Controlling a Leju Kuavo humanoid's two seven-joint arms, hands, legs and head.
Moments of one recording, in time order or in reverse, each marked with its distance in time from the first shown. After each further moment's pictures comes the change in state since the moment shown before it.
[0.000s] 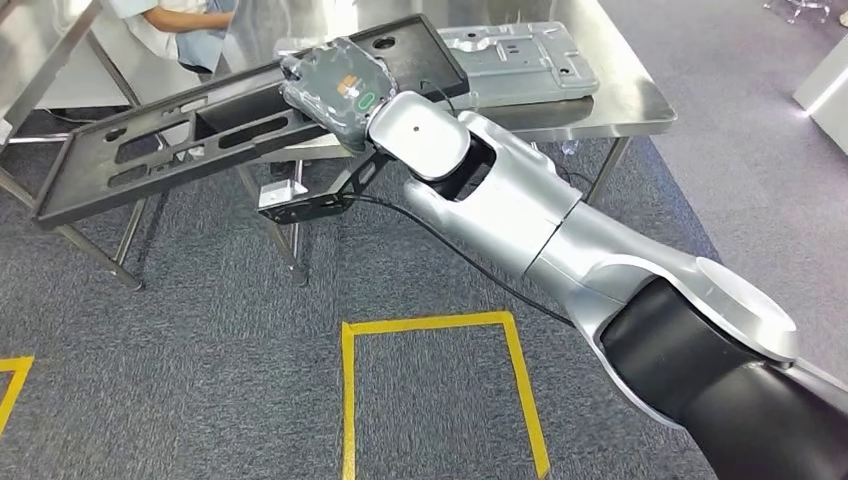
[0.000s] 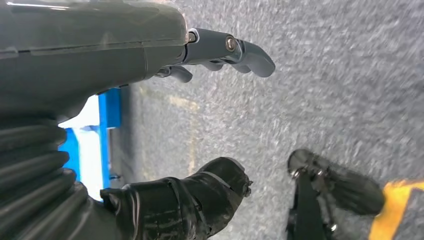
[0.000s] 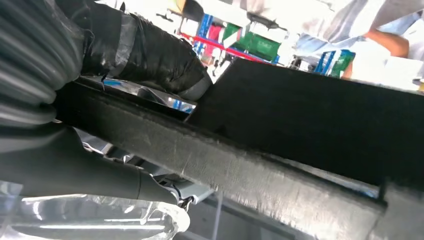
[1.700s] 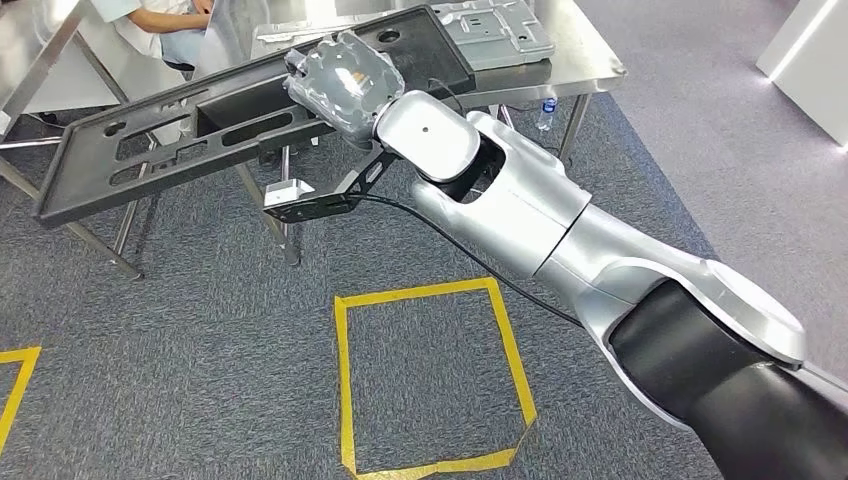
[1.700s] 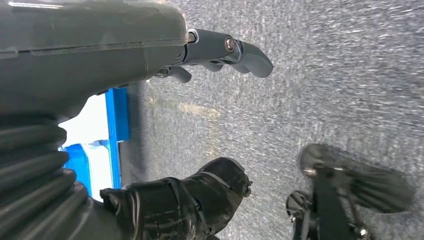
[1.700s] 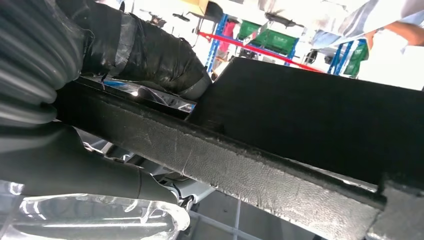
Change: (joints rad) left arm 0.001 -0.002 -0.020 0.000 -0.003 -0.022 0.007; right arm 0.012 -0.018 -0.015 -0.054 0.027 -0.008 -0.001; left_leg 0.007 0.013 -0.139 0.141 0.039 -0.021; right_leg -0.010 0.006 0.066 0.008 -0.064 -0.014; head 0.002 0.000
